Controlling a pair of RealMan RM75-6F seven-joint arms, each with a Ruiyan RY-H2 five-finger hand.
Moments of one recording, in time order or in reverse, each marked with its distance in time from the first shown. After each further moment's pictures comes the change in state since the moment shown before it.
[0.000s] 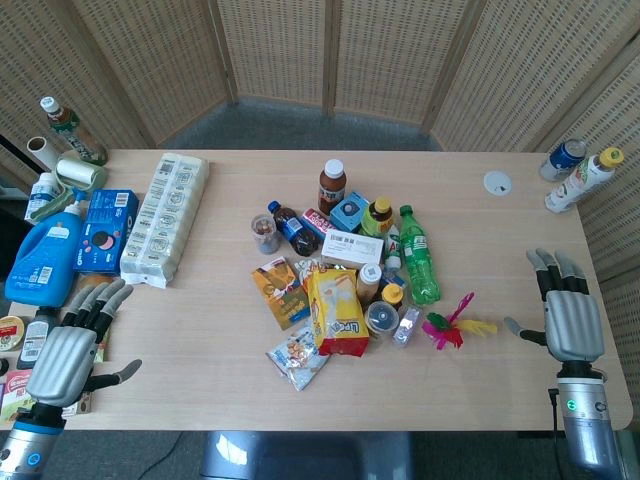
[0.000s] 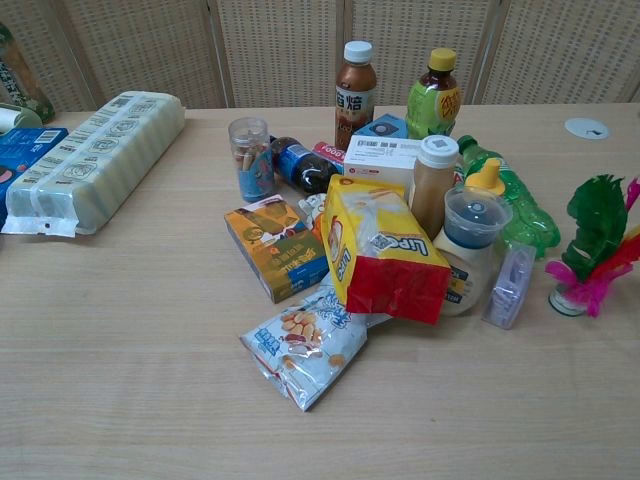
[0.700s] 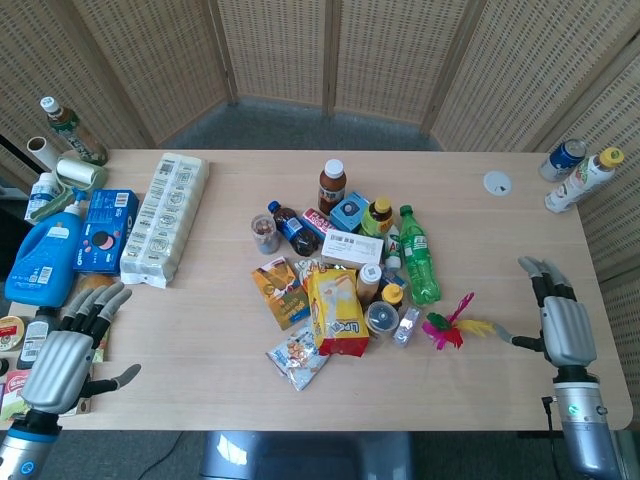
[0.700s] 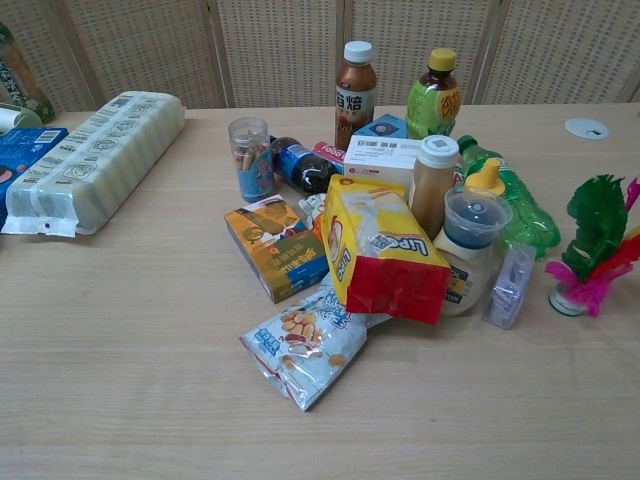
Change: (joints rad) left arm 0.013 0.023 0.015 -0.017 0.048 0.016 -0.027; right arm -0.016 -0.004 -0.015 0.017 -0.016 -0.057 0.272
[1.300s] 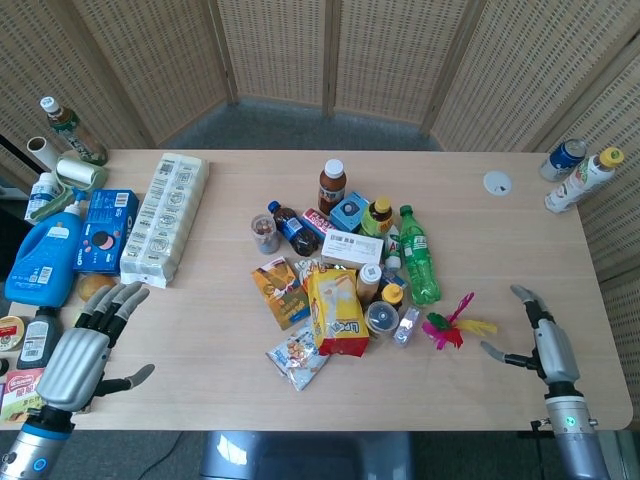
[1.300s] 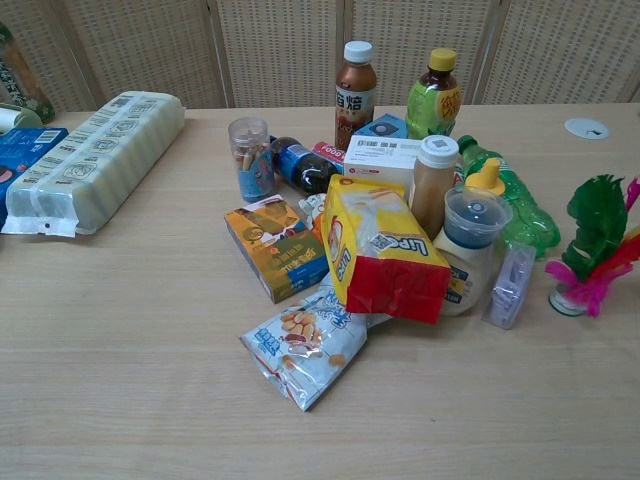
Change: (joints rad) left arm -0.021 -0.004 -0.006 -0.041 0.013 -0.031 0.041; right arm -0.038 -0.149 -0.070 0.267 -0.039 -0.094 0.399
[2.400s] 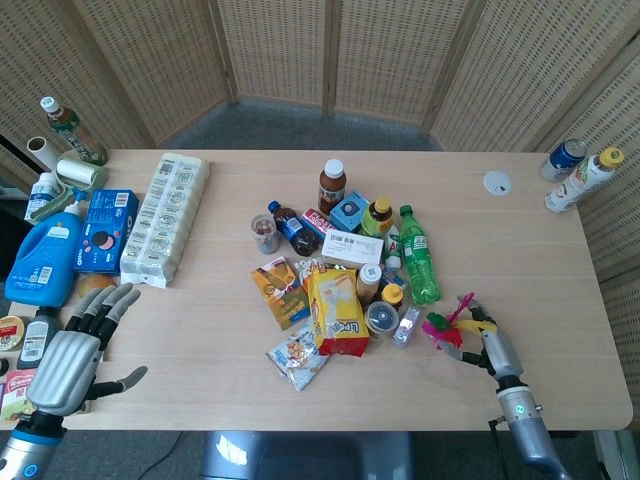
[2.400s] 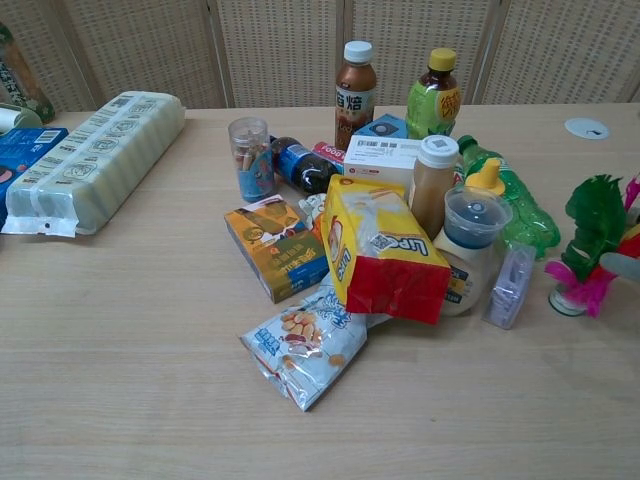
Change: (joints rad) left arm 0.023 0.025 0.012 -0.008 0.010 0.026 -0.013; right arm 0.078 -0.206 -0.007 0.177 -0.023 -0.161 0.074
